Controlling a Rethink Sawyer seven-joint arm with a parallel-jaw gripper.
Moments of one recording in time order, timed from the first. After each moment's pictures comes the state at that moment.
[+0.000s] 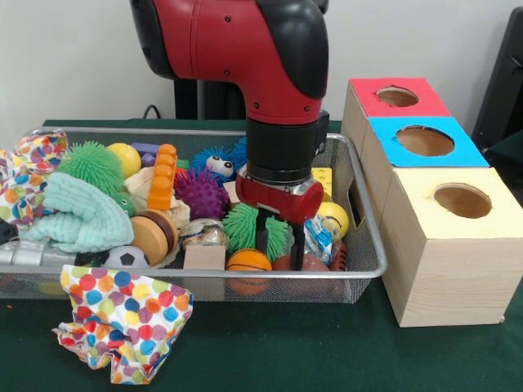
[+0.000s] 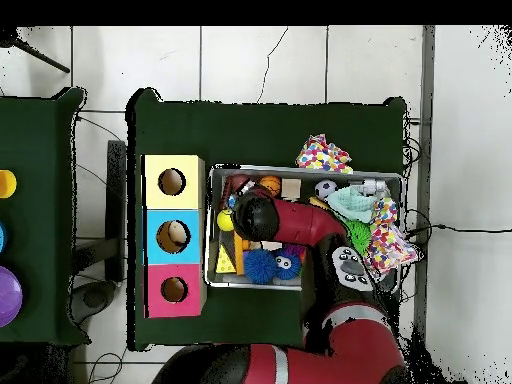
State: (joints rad) arm -0.28 -0.41 0.05 1.56 -0.09 0.21 2.28
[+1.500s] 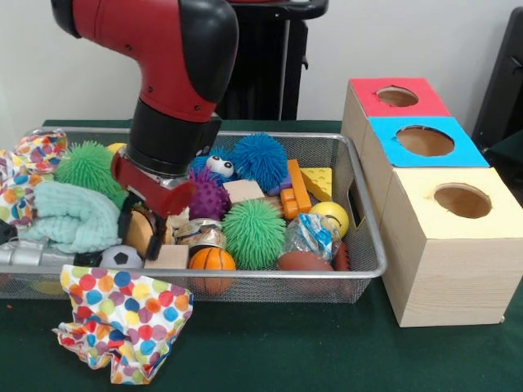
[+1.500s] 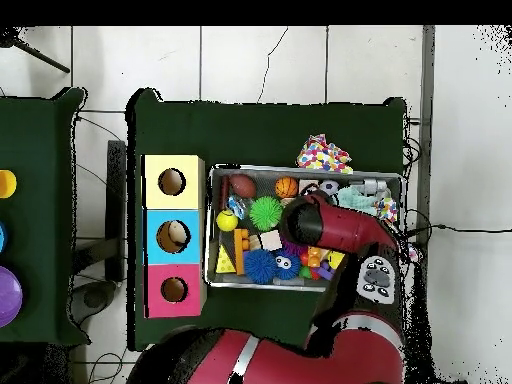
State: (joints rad) arm -0.22 -0.33 -0.29 1.43 -0.09 0.20 2.28
